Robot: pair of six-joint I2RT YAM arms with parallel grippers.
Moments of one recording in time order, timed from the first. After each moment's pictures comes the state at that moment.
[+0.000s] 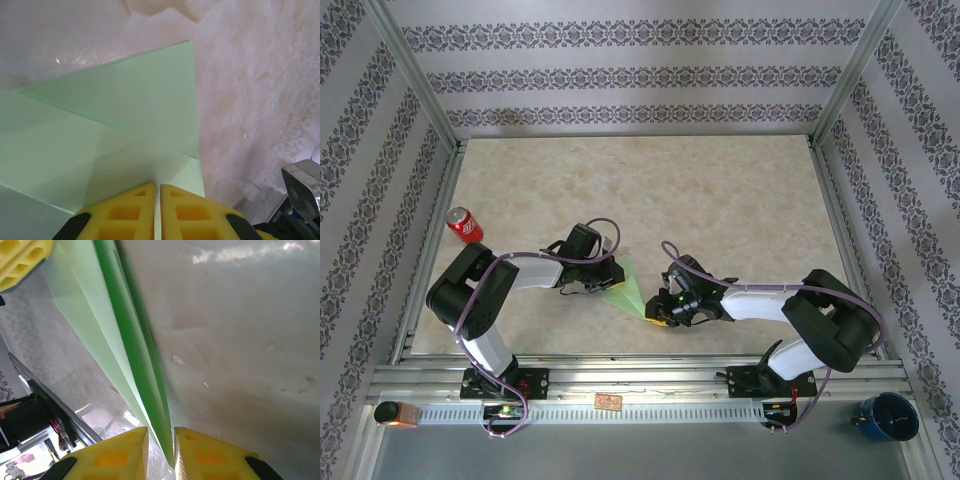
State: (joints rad) left arm -0.51 1.71 0.71 0.03 0.52 -0.84; right arm 0.78 1.48 0.48 0.04 -0.54 1.08
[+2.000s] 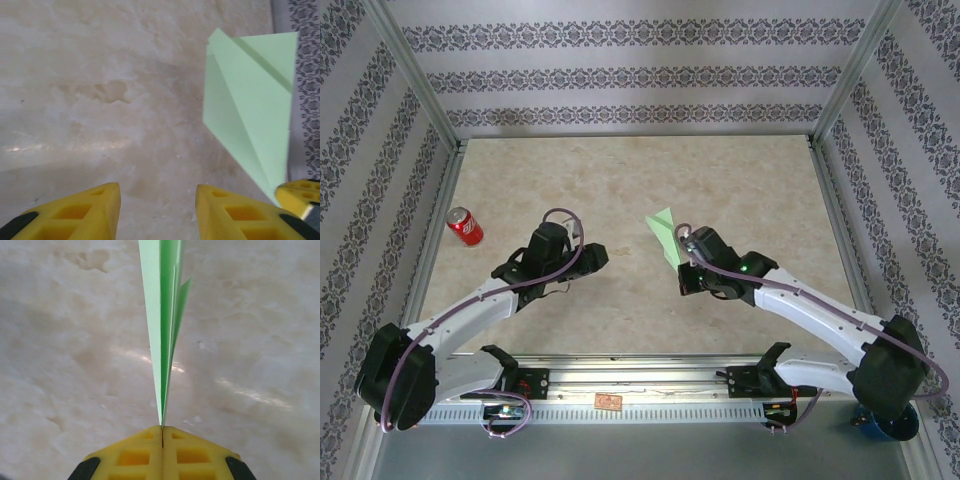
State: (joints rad) left arm -0.50 1.13 0.61 -0.15 0.24 -0.83; right arm 0.76 1.17 0.83 -0.70 0.08 0.47
